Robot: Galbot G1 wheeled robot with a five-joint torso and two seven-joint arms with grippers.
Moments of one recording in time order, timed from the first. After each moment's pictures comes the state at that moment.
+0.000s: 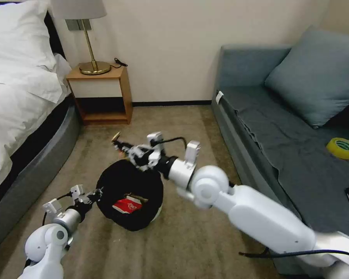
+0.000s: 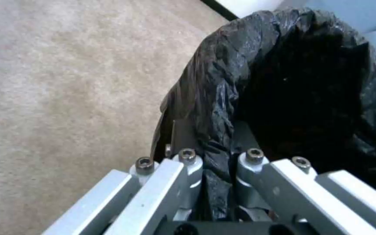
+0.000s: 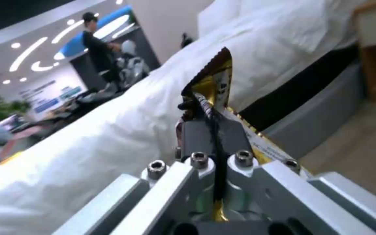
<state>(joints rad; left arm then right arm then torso) 1.30 -1.34 -0.81 -1.76 -0.75 0.57 0.24 -0.47 1.14 -0.51 1.90 1.24 -0.16 0.01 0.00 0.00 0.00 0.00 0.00</state>
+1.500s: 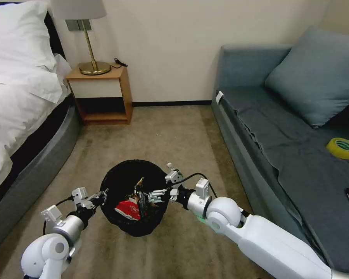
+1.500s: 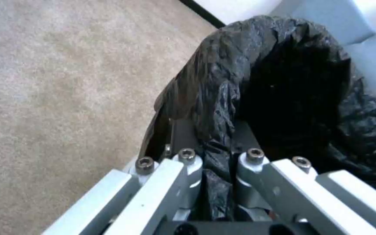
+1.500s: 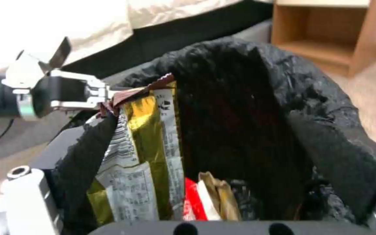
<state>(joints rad) 1.42 -1.43 -0.85 -1.95 -0.77 0.59 0.20 -0.74 0.98 -0.38 1.81 0.72 -0.17 -0.16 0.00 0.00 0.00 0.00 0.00</state>
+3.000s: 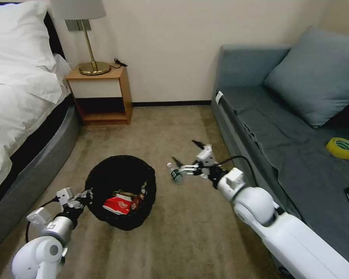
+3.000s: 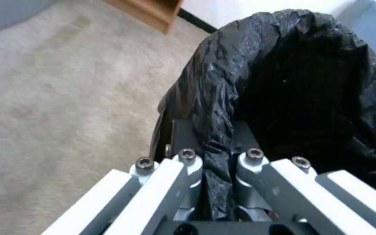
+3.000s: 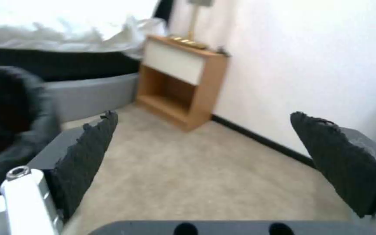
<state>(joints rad) 1.44 -1.44 -0.94 -1.99 -0.68 0.51 0.15 -1.01 0.95 0.08 1.98 0.33 -0.11 -0.03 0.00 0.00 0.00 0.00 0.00</state>
